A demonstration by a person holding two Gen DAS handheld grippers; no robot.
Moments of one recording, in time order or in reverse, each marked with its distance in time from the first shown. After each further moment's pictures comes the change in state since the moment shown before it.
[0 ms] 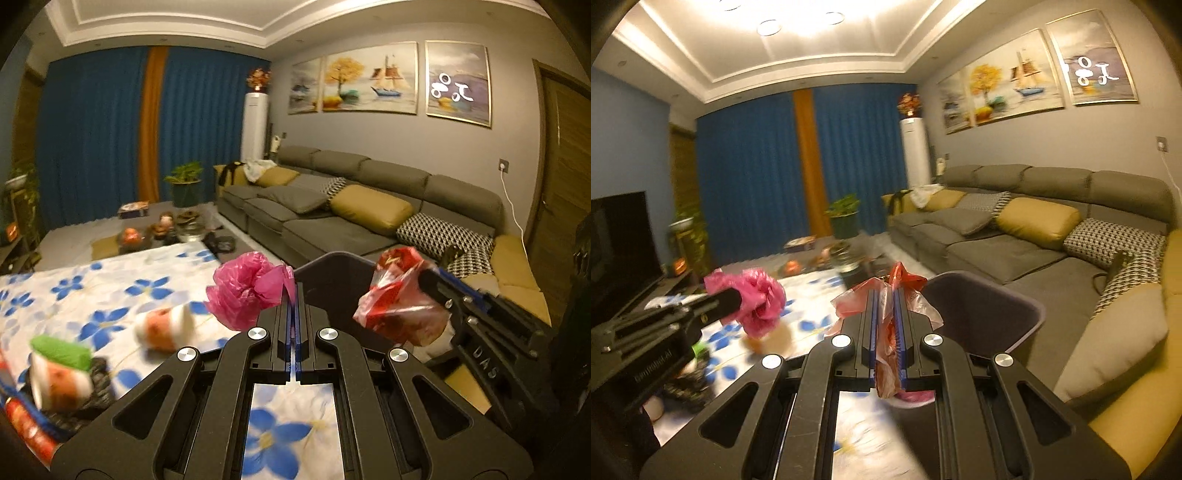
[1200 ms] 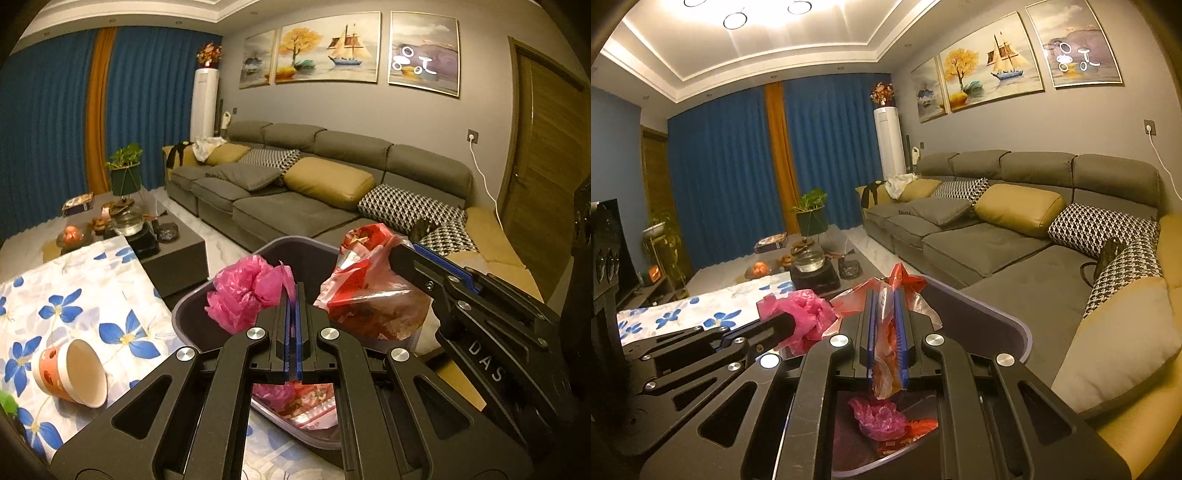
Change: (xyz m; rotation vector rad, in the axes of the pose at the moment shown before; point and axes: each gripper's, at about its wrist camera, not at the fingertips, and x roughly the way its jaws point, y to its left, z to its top) left arm 0.128 -0.029 -0.001 0.057 0.102 -0.183; right arm 0.059 -0.033 0.003 0.035 0.053 -0.054
